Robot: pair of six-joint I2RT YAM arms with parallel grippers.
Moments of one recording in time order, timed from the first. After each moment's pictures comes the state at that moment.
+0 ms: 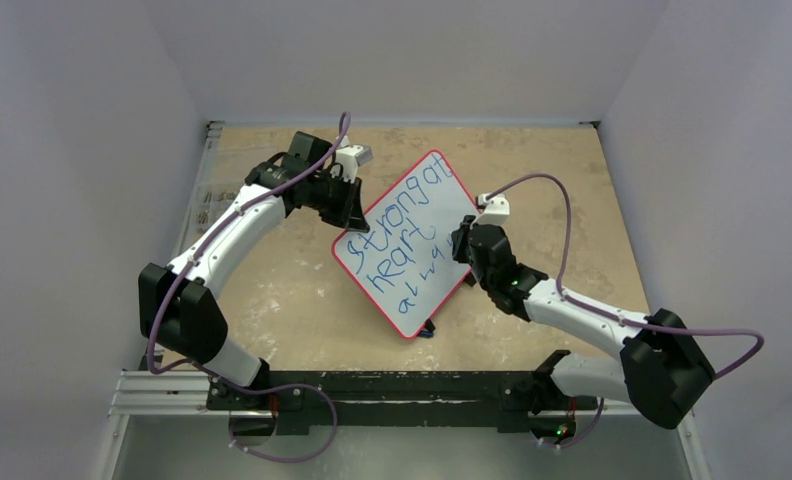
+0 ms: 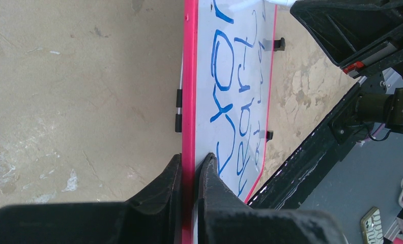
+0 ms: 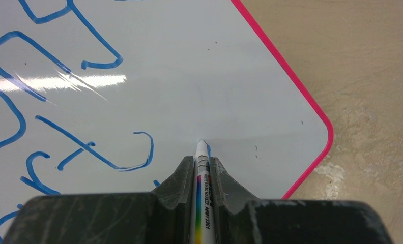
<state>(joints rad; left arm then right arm) -0.40 1.55 1.40 -0.80 0.46 -0.05 0.69 1.20 0.58 0.21 0.47 0.47</state>
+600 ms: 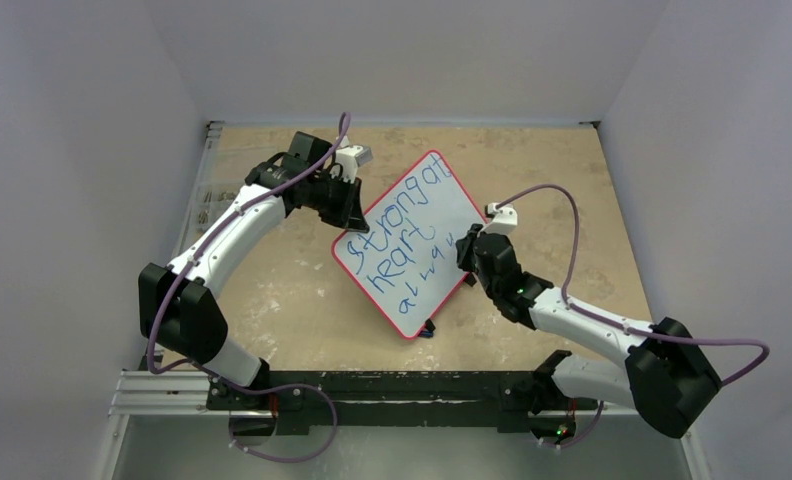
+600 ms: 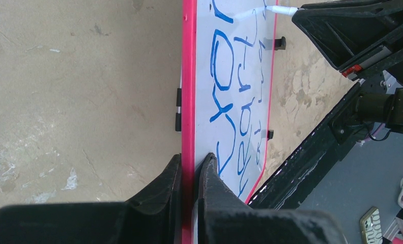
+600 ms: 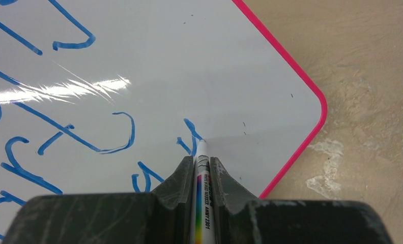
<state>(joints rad) -0.40 1.55 1.40 -0.81 0.46 -0.05 0.69 1.15 0.50 0.20 0.46 0.55</state>
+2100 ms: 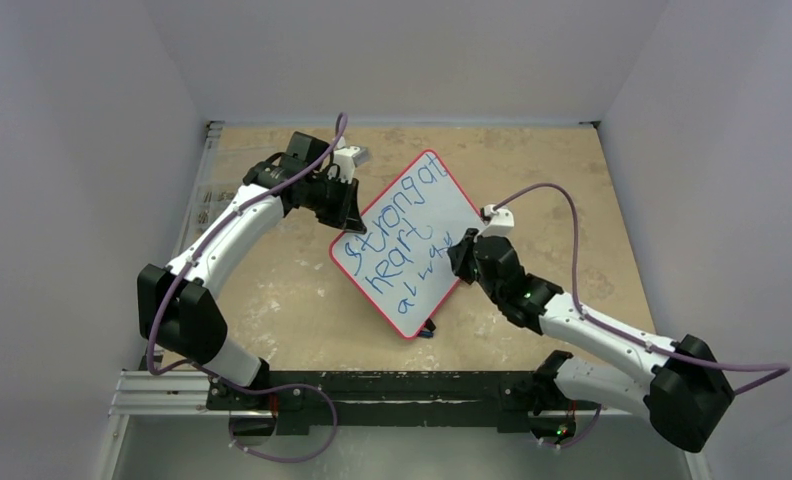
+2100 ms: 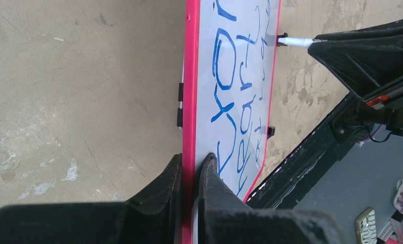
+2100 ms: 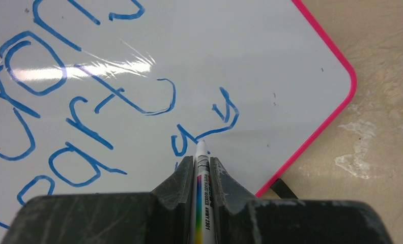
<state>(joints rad) -0.39 1.55 1.40 -0.83 0.45 -0.06 0.75 1.05 0.55 0.03 0.38 0.61</state>
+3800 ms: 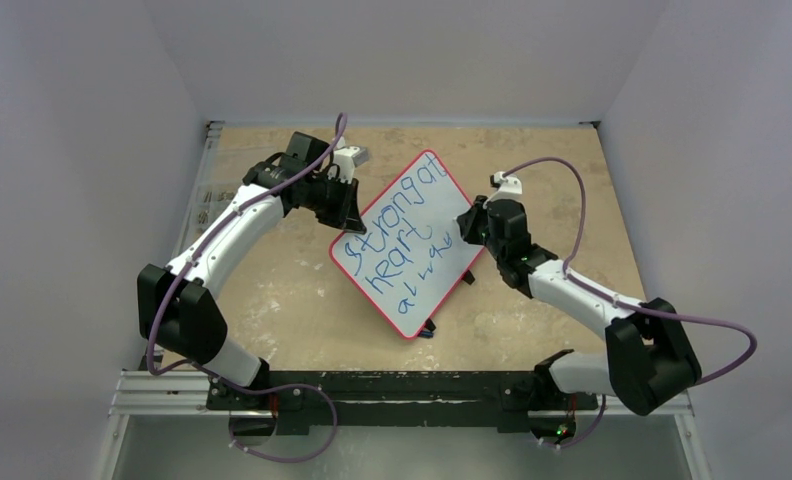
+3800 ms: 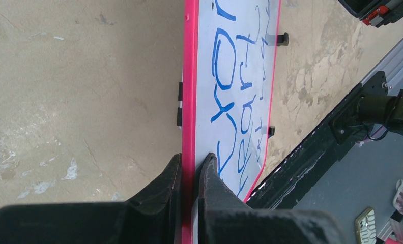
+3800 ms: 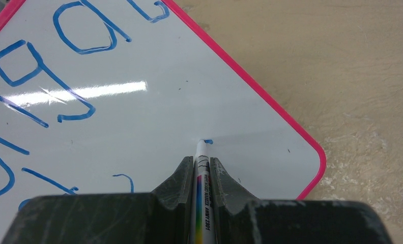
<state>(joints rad) -0.39 1.55 1.40 -0.83 0.45 -0.06 0.48 1.29 0.66 0.21 0.19 0.49</state>
